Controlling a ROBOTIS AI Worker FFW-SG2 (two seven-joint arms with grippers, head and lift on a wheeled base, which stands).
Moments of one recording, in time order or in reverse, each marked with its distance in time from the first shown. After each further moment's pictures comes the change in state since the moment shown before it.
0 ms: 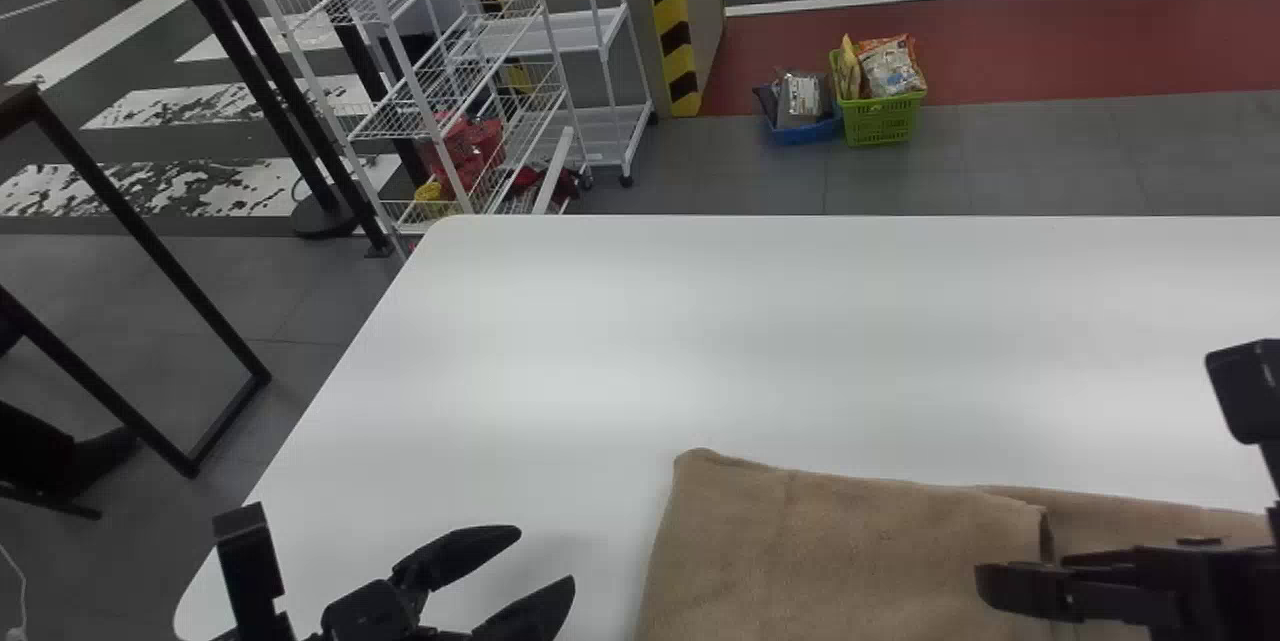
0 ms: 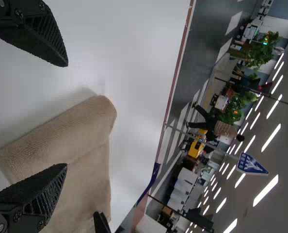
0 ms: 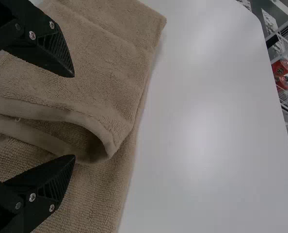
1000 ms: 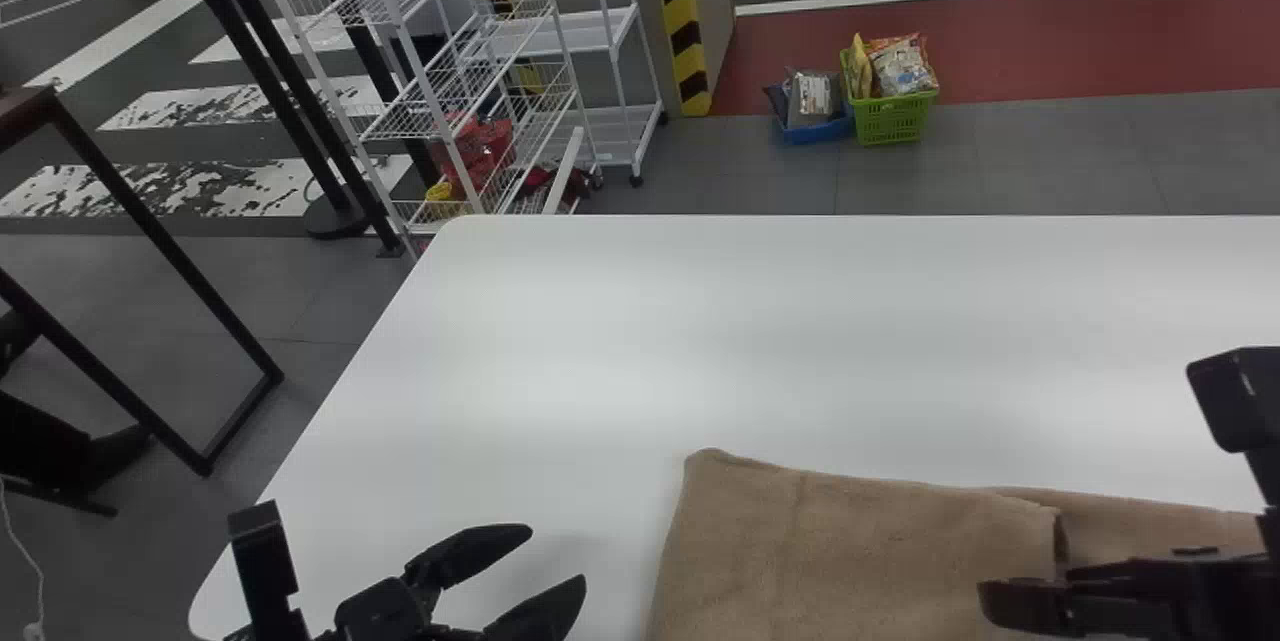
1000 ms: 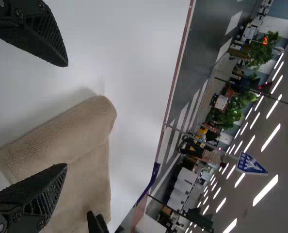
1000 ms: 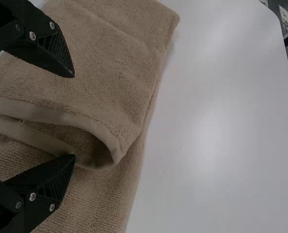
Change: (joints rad) left arm -0.002 0.000 0.000 0.002 0.000 -0.002 -0.002; right arm -0.010 0.000 0.052 0.034 0.107 0.000 0.075
